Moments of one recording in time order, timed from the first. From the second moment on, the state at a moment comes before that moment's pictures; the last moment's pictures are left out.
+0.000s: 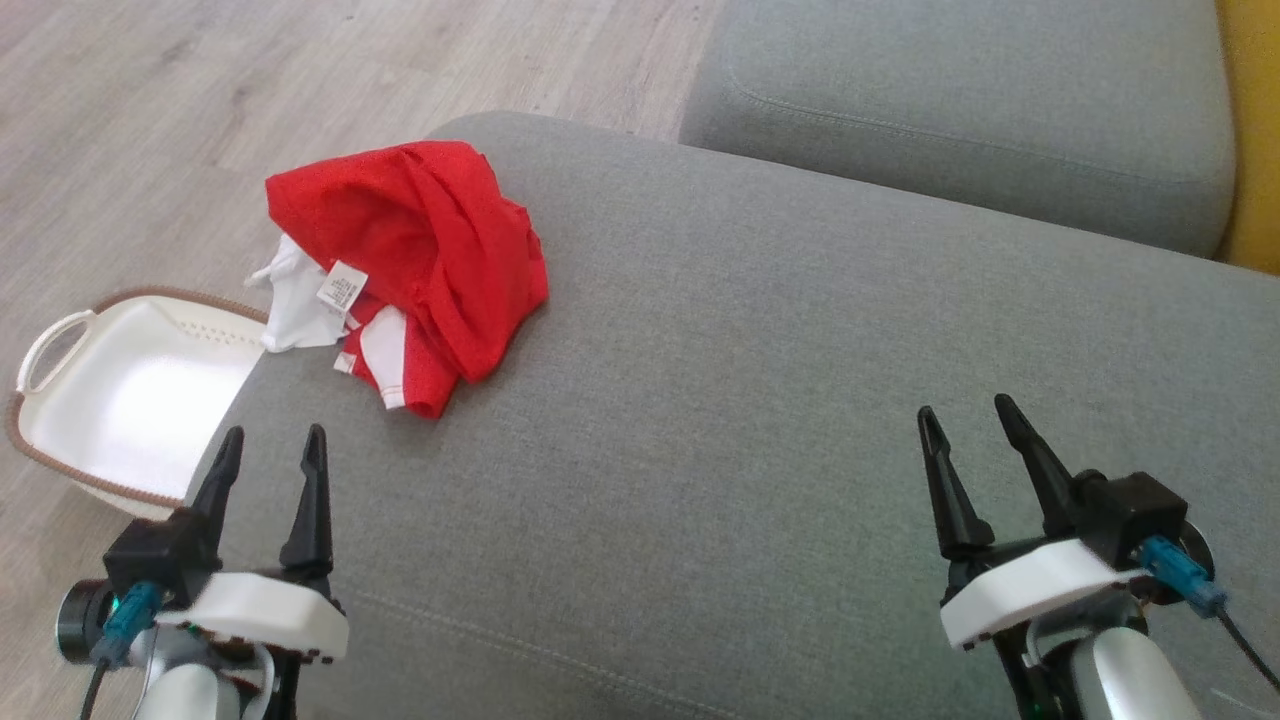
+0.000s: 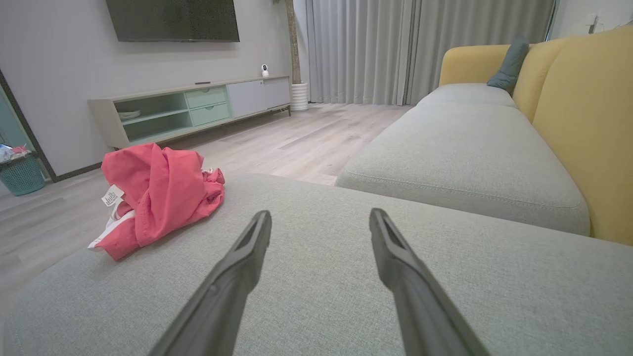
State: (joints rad) left arm -0.03 0.11 0.01 0.26 -0.12 -0.11 -0.25; right arm -0.01 -0.06 0.10 0.14 0.15 0.13 -0.07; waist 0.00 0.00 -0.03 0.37
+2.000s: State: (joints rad) left arm -0.82 0.16 0.07 1.02 -0.23 -0.12 -0.25; right arm -0.24 -0.14 0.11 -0.01 0.12 0.13 0.02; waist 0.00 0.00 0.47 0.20
